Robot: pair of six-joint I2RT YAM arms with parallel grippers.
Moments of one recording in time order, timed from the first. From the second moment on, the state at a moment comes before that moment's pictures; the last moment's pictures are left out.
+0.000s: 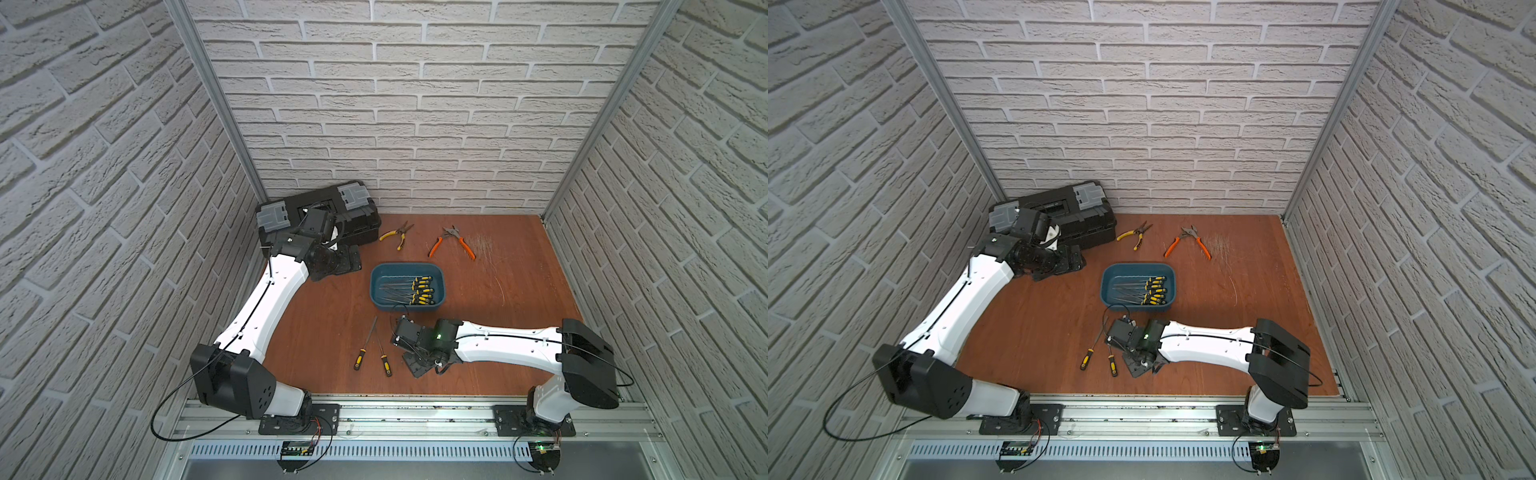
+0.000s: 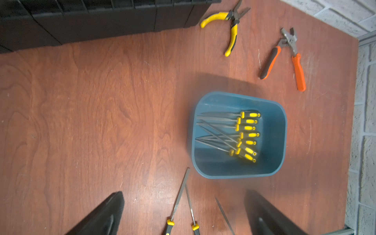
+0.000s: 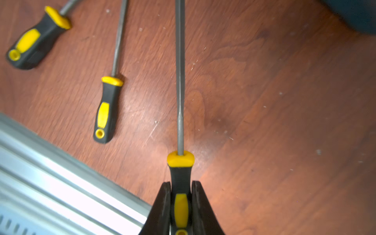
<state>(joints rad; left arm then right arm) -0.26 1.43 1.45 -1.05 0.13 -0.42 1.14 1.62 1.10 -0.85 0.14 0.58</state>
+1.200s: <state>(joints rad) -0.27 1.46 1.62 -1.12 0.14 -0.46 0.60 1.93 1.64 -1.03 0.01 -0.37</state>
